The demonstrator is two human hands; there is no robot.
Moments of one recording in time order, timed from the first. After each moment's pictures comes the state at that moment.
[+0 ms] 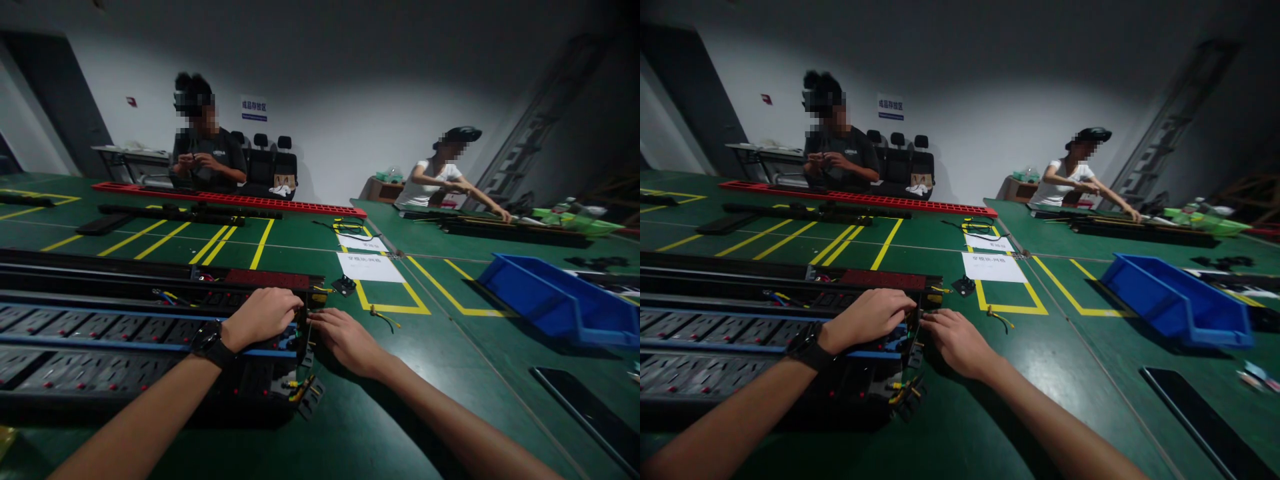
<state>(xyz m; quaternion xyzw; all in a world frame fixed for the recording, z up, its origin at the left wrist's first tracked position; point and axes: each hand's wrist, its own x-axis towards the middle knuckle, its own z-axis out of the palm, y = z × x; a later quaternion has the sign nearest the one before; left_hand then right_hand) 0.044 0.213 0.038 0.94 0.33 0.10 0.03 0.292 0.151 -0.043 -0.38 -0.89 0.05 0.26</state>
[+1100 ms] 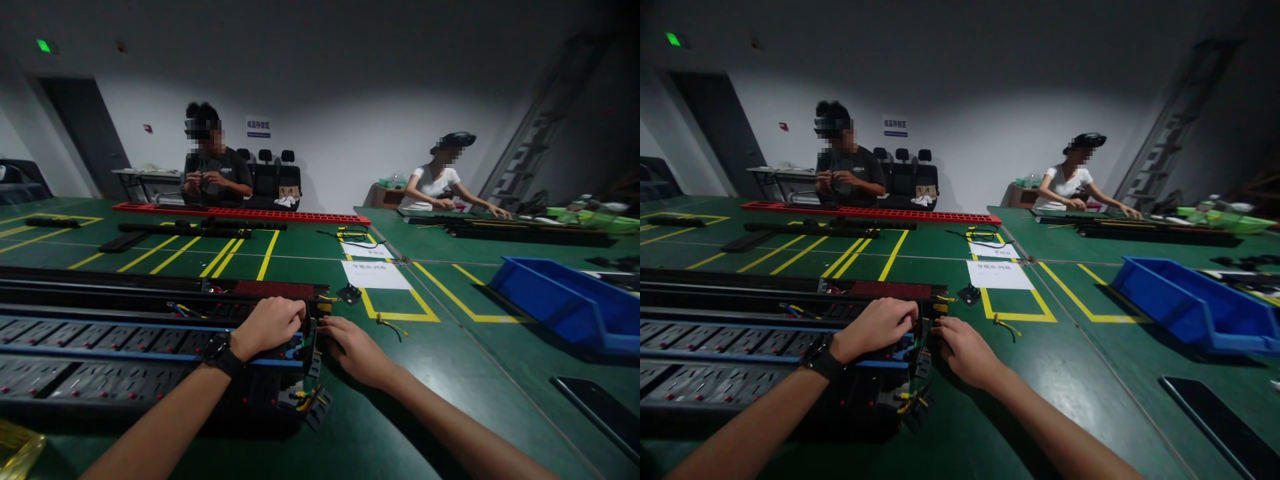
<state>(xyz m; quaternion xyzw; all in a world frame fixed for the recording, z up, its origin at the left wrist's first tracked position) 0.046 0.209 0.044 0.92 0.38 0.09 0.05 0.289 0.155 -0.051 -0.42 -0.86 0.08 0.30</state>
